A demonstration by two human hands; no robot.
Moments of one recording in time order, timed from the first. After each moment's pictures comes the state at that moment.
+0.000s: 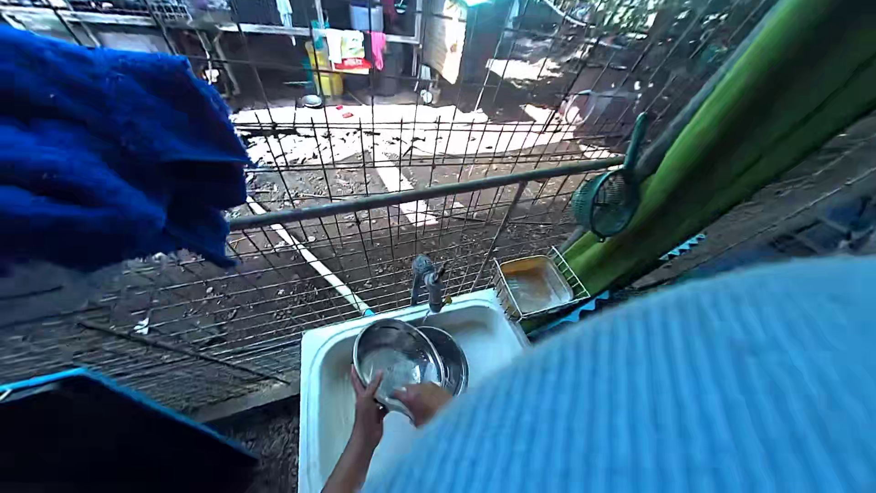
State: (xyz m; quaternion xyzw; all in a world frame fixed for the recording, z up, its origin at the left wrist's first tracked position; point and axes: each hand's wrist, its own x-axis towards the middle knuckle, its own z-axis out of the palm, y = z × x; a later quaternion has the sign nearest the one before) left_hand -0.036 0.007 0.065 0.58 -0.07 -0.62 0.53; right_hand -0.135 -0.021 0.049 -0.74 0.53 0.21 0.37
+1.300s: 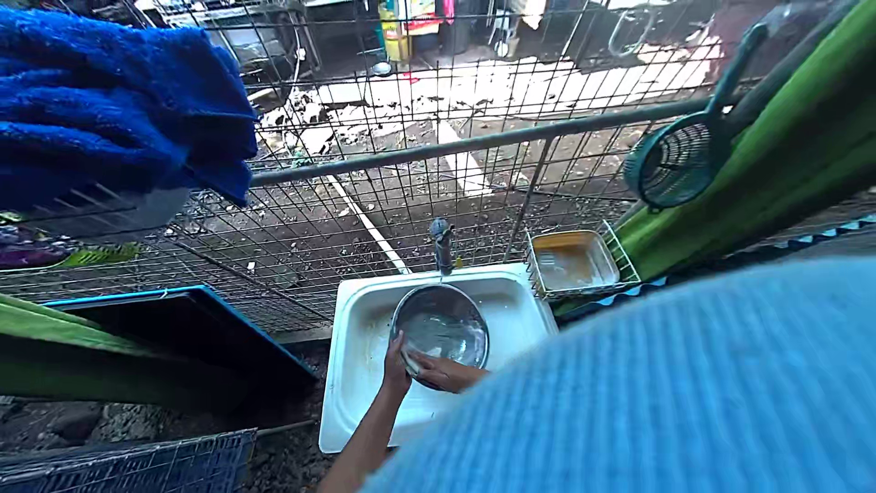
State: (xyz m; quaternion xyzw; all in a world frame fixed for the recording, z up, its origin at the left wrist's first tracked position) left_hand -0.101 0.024 -0.041 0.55 -0.07 -0.55 0.62; right_hand -0.247 -0.024 -0.059 -0.82 0.22 -0.03 0.53
